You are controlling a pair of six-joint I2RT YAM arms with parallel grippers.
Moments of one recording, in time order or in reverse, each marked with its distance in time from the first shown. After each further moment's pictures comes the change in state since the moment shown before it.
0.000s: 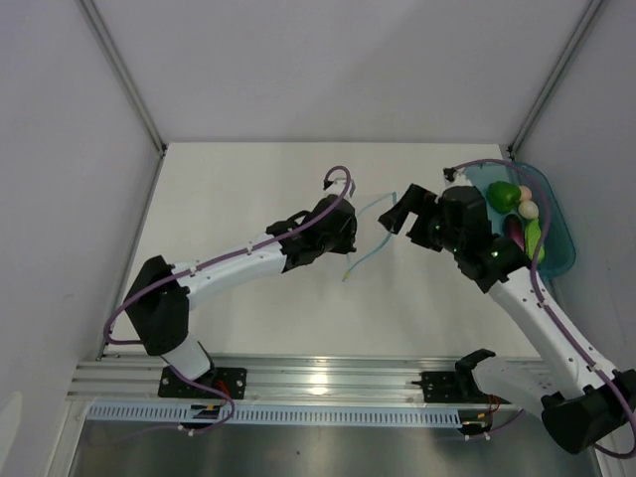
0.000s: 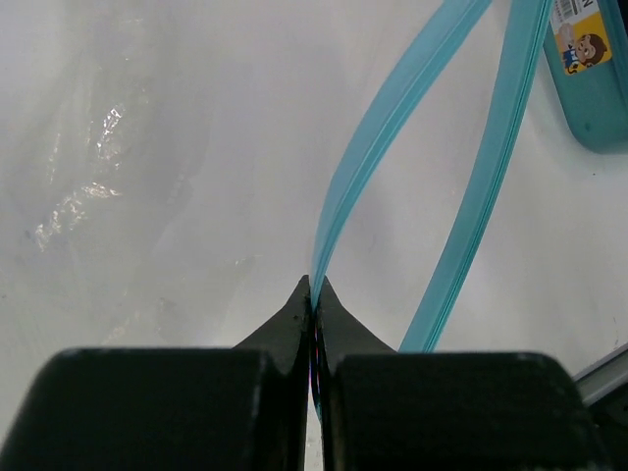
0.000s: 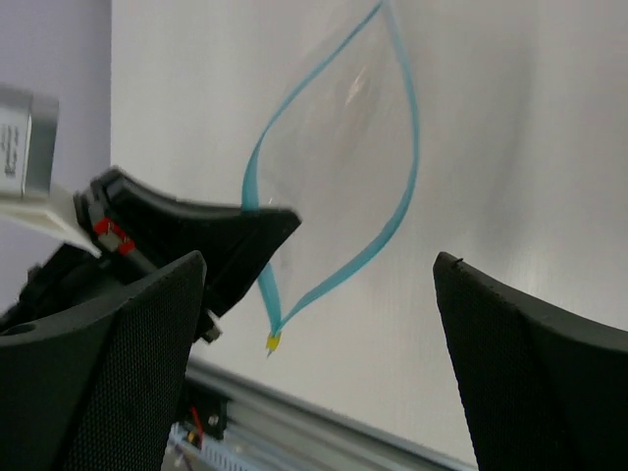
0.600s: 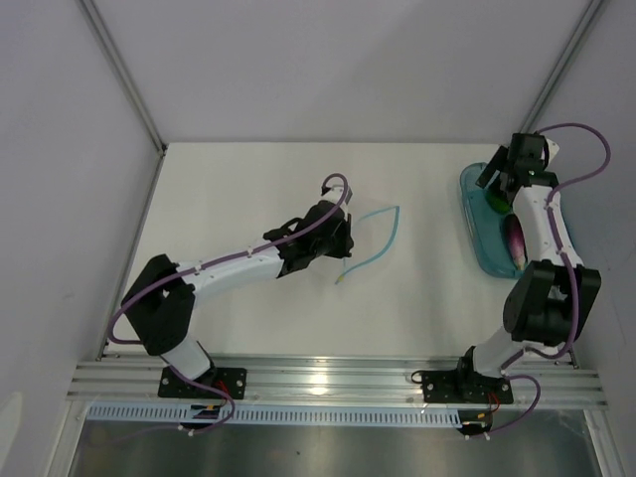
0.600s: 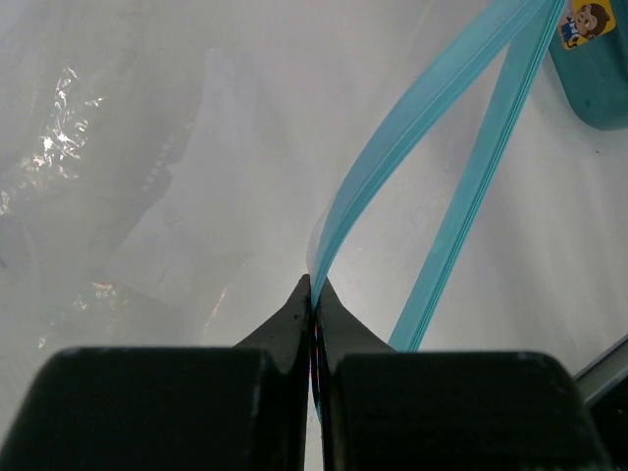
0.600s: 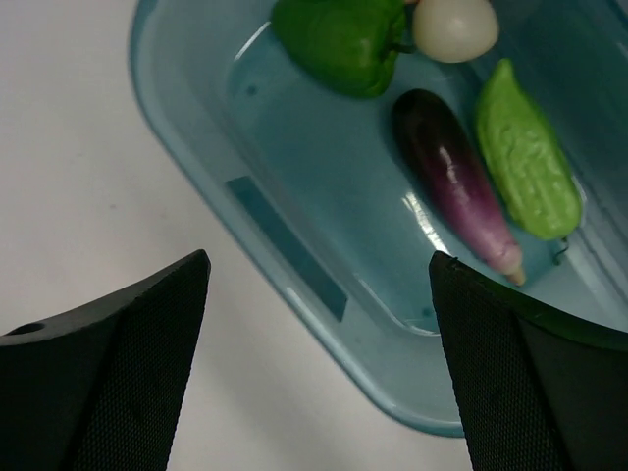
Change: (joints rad) left arm 0.038 -0.003 -0.131 0.175 0.094 0.053; right arm -0.635 0.538 0.376 -0.069 0.289 -0.358
